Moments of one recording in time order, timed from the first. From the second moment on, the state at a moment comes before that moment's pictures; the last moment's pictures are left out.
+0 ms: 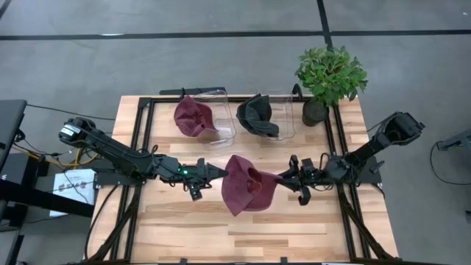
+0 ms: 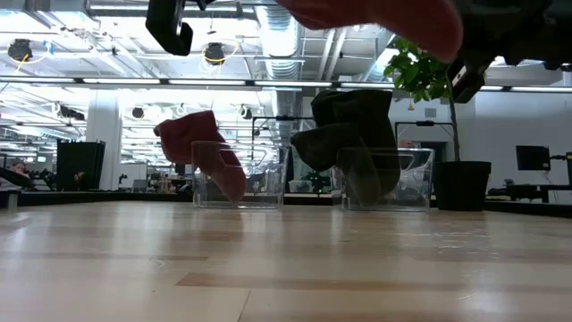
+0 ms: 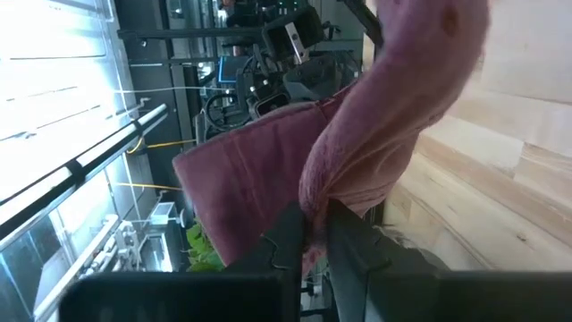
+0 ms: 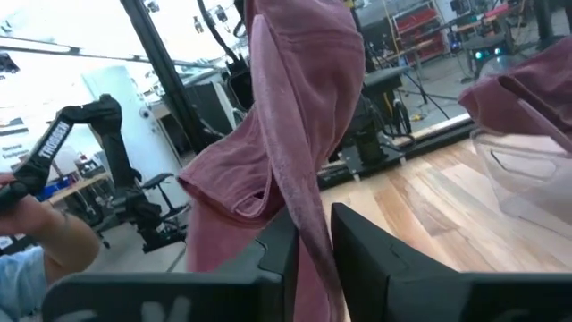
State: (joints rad) left arm -0.39 1.29 0.69 0.54 -0.40 1.61; right arm 0.51 1.25 0.17 1.19 0.42 0.32
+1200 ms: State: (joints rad) left arm -0.37 1.06 0.69 0.54 -0.71 1.61; right arm 0.51 1.25 0.17 1.01 0.46 0.44
